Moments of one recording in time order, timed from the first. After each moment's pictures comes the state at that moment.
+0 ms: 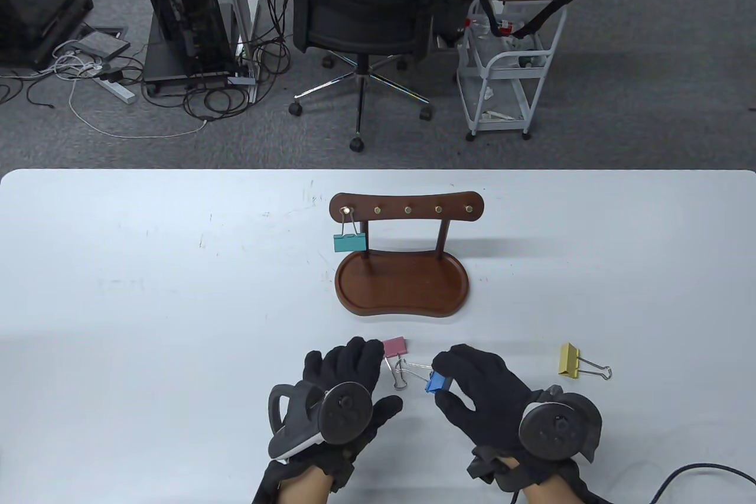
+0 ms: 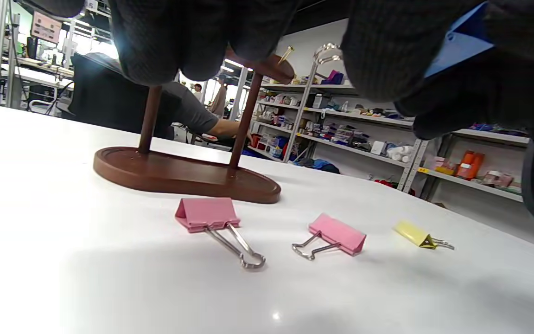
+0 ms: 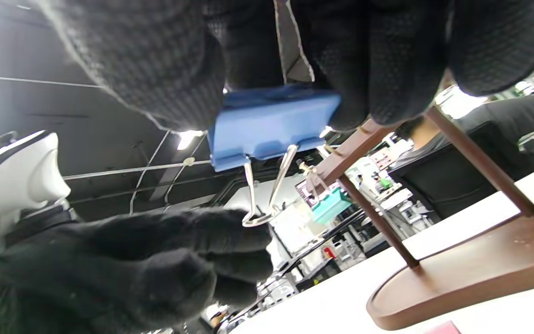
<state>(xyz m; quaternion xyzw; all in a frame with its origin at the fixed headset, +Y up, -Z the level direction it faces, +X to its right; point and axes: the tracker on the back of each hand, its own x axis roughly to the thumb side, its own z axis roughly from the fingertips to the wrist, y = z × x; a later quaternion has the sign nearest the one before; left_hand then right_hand) -0.092 -0.683 -0.220 -0.01 -0.21 0.14 0.97 0.164 -0.674 -0.214 0.26 -0.16 0.87 0.38</state>
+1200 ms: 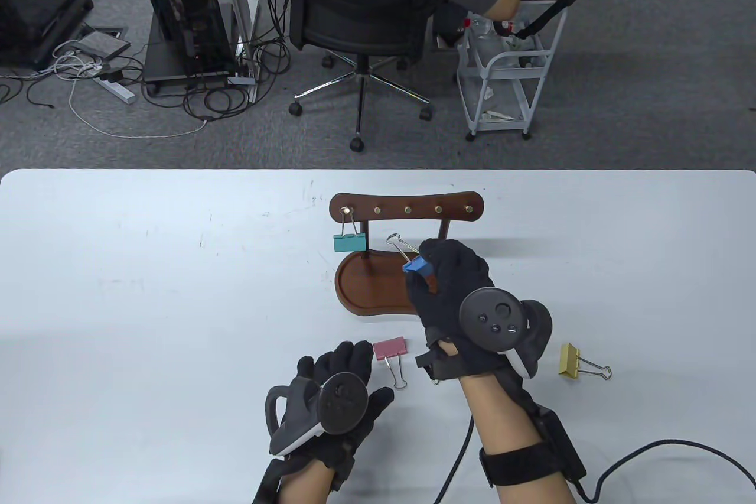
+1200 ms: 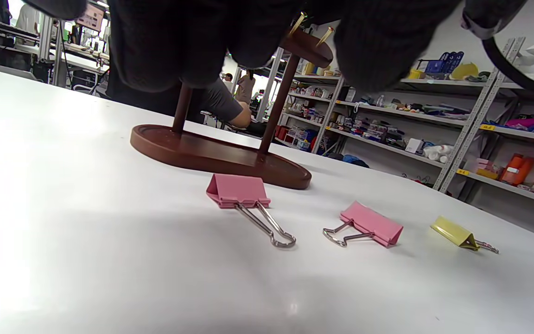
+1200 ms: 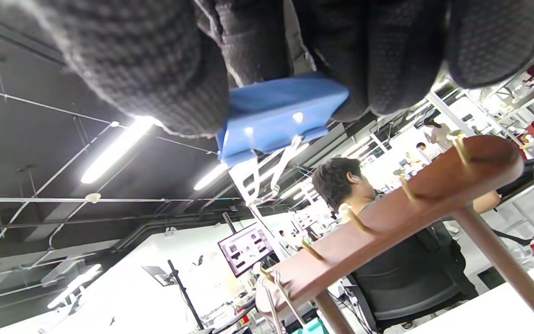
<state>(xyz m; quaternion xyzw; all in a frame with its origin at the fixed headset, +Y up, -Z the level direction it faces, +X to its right) -0.099 -0.692 -0.227 -0.03 -0.15 0.15 0.98 0.098 -0.586 -0.303 0.11 -0.23 0.91 0.33</state>
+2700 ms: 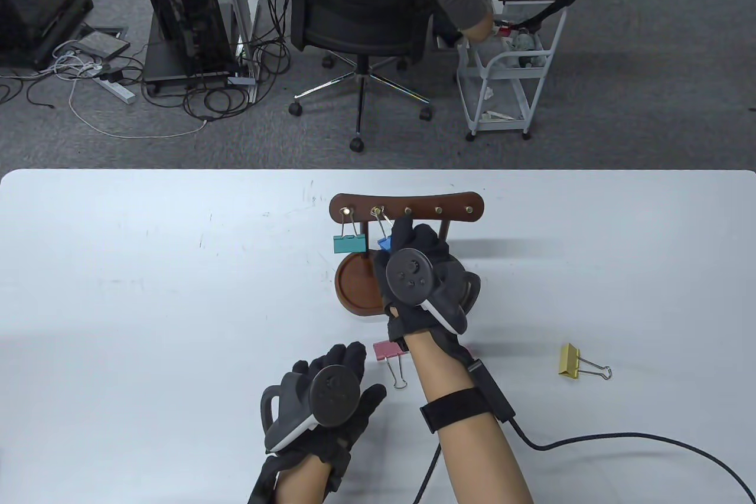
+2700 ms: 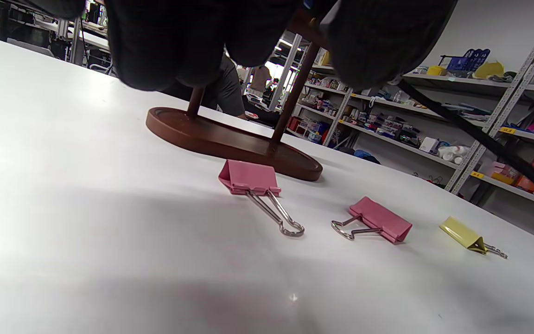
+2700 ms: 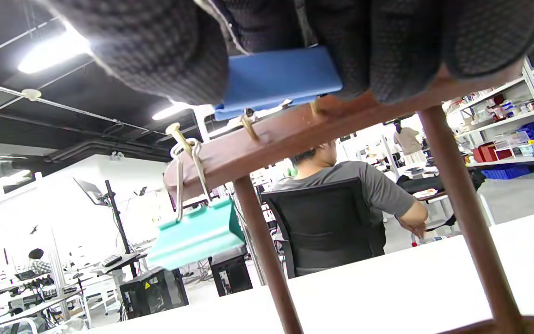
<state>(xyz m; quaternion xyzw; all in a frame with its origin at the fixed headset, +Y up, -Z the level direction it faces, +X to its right) -0.105 -0.696 -0.230 -0.06 -0.14 0.17 0.97 0.045 -0.636 -0.366 0.06 -0.16 0.97 0.19</state>
